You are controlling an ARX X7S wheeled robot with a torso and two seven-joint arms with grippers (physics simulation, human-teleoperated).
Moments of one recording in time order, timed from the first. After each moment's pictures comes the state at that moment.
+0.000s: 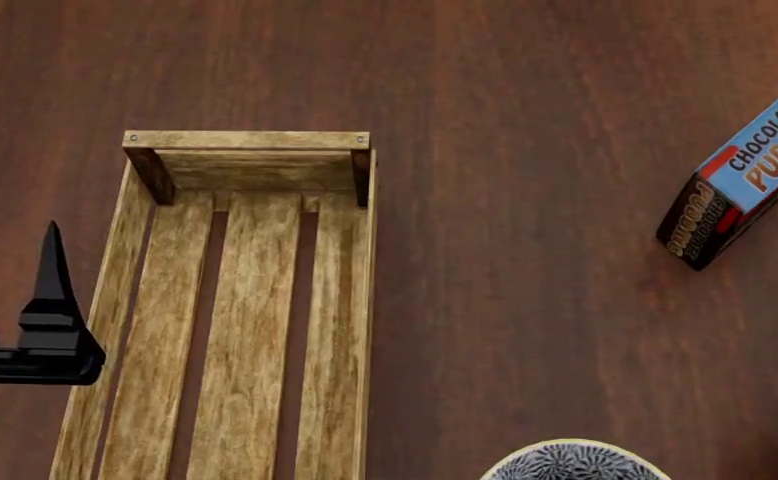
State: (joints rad) left arm -0.30 -0.35 0.14 0.42 -0.25 -0.31 -0.28; right arm 0.12 0.53 -0.24 -0.63 1.18 1.18 0.71
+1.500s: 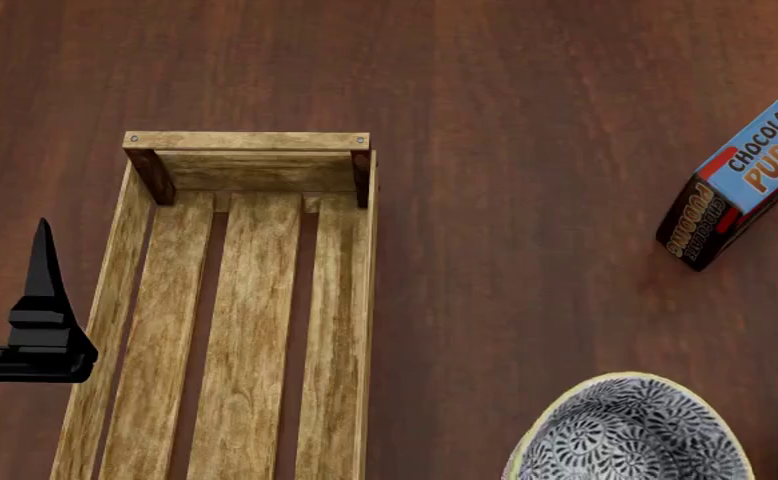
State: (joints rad) left arm -0.30 -0.37 0.14 0.43 -0.27 -0.31 -0.30; right arm 0.33 0.57 -0.22 -0.84 1.50 1.32 1.21
